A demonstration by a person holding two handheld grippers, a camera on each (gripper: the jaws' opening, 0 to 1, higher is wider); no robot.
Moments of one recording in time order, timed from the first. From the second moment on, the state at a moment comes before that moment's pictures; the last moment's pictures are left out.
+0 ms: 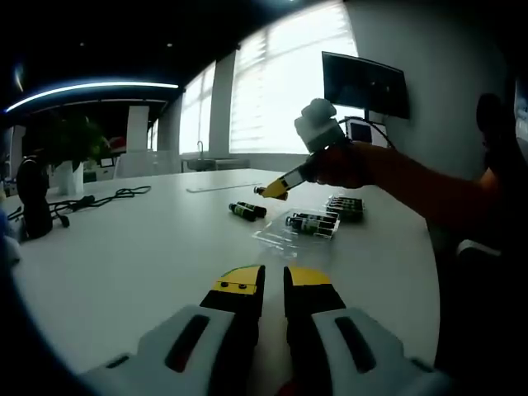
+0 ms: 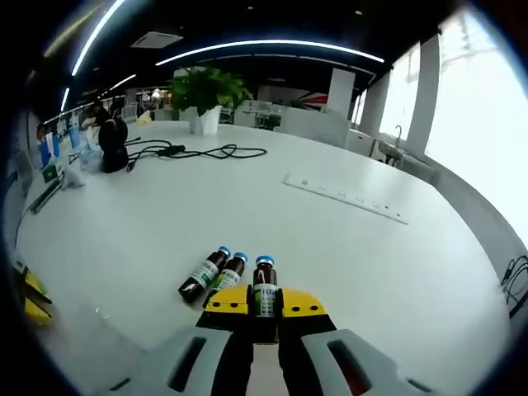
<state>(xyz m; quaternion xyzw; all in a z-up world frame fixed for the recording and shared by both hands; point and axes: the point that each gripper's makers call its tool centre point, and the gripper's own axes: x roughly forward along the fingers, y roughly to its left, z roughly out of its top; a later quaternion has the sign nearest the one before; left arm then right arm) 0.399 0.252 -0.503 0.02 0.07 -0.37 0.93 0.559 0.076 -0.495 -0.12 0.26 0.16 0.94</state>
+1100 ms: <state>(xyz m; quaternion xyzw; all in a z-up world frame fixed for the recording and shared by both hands) 0.398 0.252 -0.503 0.02 0.07 -0.37 0.92 0.478 0.113 -0.481 -0.10 0.23 0.20 0.95</state>
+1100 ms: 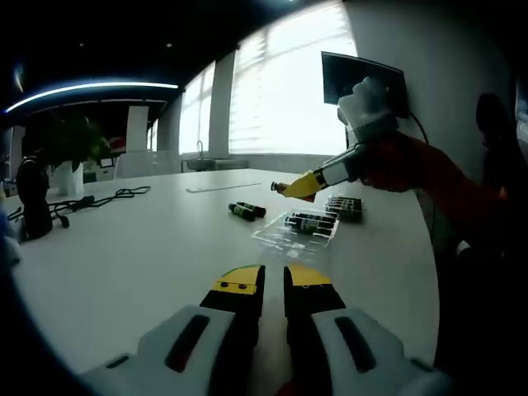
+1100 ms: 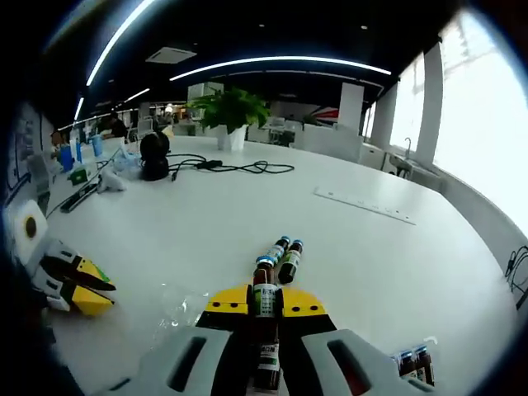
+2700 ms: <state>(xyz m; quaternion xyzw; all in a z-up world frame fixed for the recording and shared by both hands) 0.398 0.252 -0.503 0.02 0.07 -0.37 0.92 0.444 0.137 -0.512 -0.09 0.27 0.17 0.94</state>
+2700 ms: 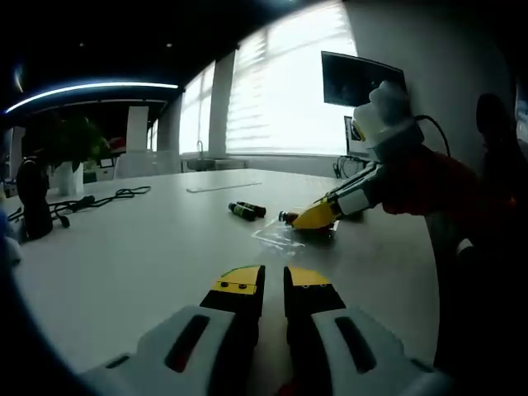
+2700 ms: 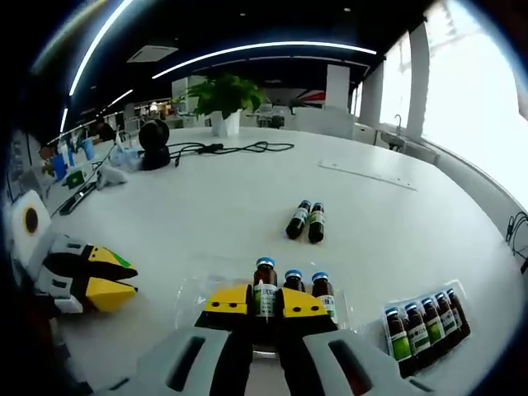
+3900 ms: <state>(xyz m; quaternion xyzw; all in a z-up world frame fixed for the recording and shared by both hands) 0.398 0.252 -0.503 0.02 0.07 -0.37 0.93 0.430 0.136 -0.505 -0.09 0.26 0.23 0.93</state>
